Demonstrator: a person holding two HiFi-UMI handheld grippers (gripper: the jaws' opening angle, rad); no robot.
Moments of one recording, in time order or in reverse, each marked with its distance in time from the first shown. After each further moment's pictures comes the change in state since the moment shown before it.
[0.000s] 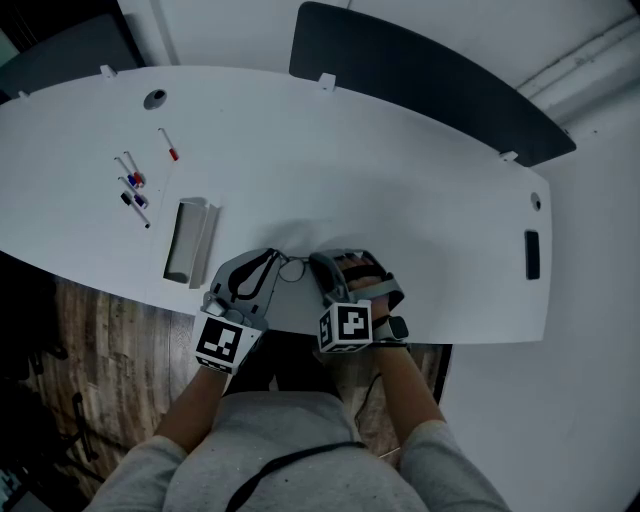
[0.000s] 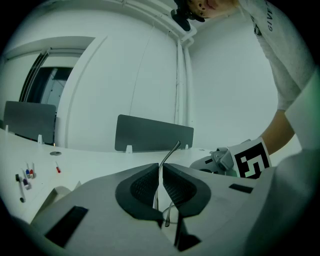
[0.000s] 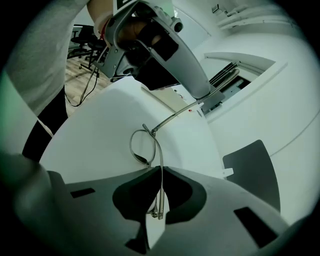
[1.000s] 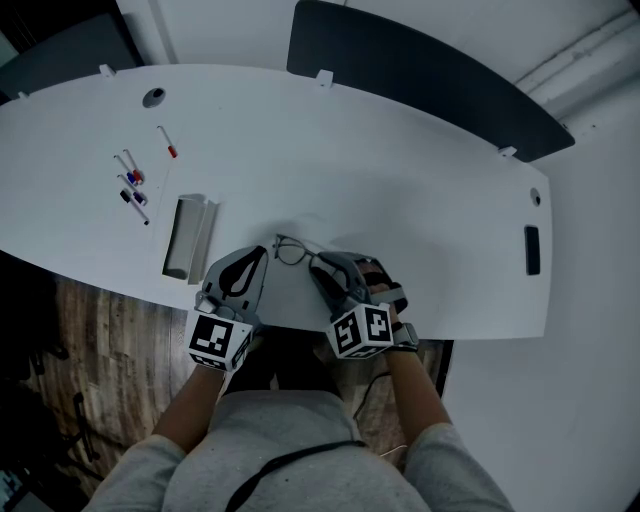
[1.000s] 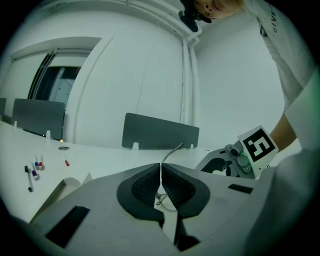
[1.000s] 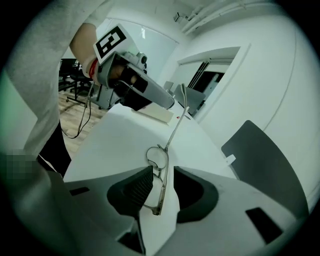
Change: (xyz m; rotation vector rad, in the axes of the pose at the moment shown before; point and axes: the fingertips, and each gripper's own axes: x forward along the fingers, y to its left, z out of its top) left arm -0.010 0.016 -0.011 -0.062 0.021 0.064; right arm -0.027 0.001 0.004 0.302 -0.166 0.020
